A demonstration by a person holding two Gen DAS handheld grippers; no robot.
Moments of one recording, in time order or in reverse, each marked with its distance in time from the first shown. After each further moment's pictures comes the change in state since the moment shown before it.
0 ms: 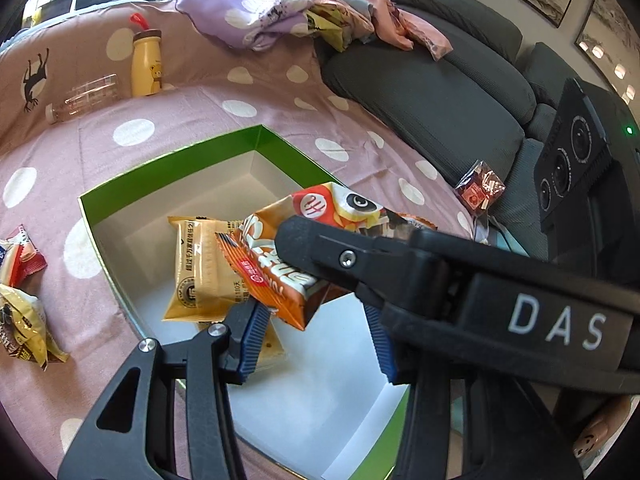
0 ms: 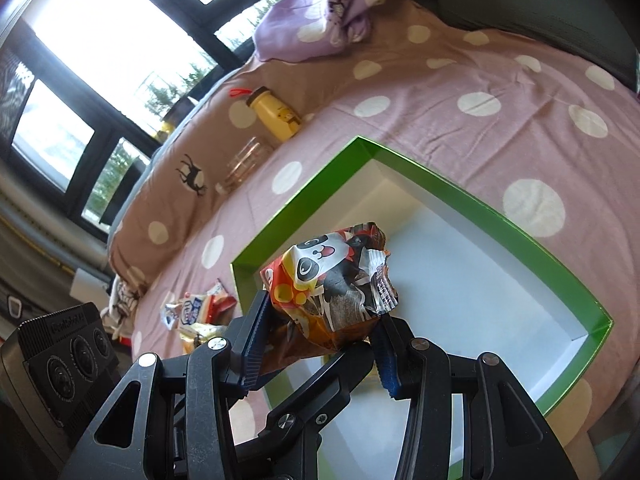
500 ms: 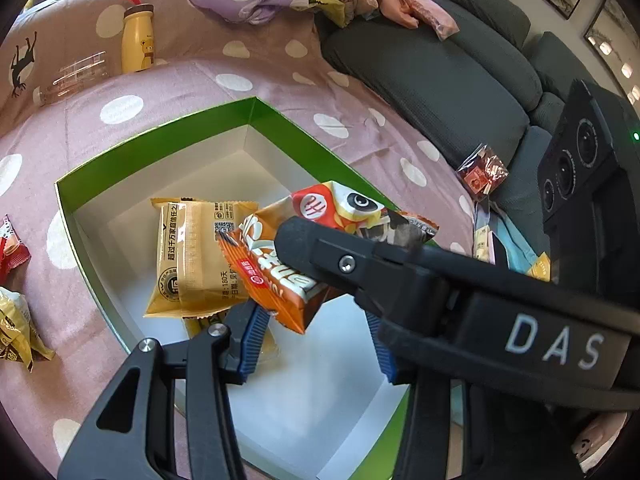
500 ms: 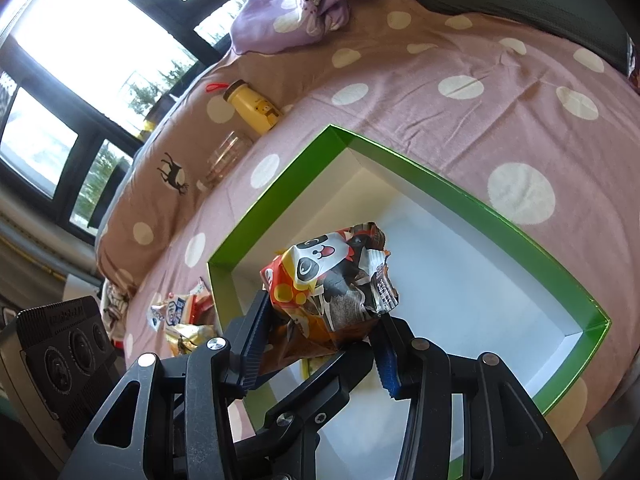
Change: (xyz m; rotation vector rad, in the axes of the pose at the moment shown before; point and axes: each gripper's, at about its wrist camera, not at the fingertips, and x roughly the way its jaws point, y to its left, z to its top) left arm 0.019 0.002 0.004 -0.015 0.094 -0.010; right arm 0.010 -0.015 0.002 0.039 0.042 -0.034
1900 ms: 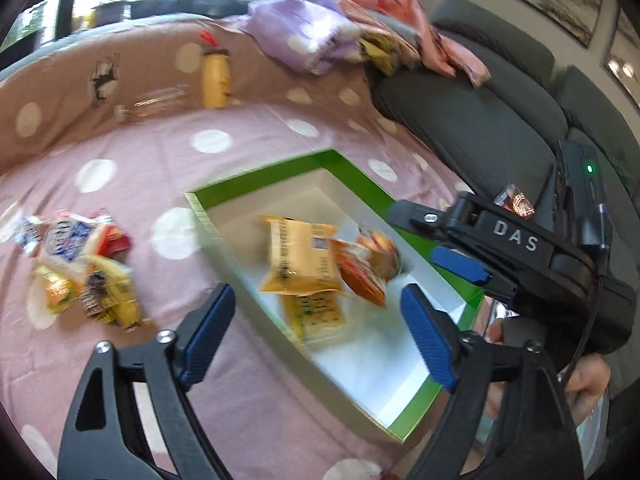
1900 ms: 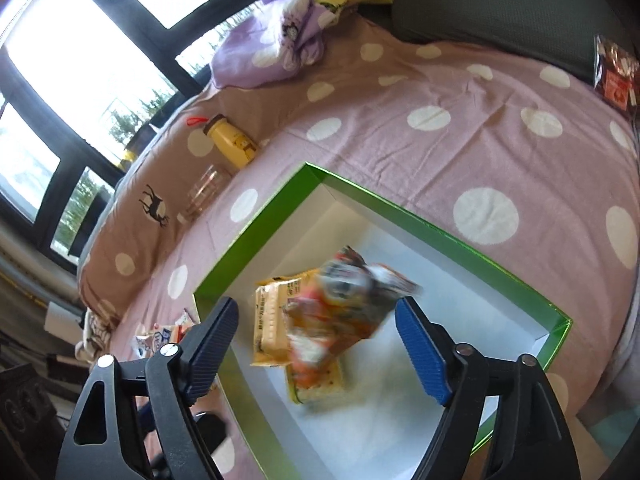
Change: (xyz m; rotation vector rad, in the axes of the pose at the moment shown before) left arm -0.096 0.033 -0.028 -0.080 -0.184 0.186; right arm -0.024 0.014 0.001 0.000 -0.154 -0.093
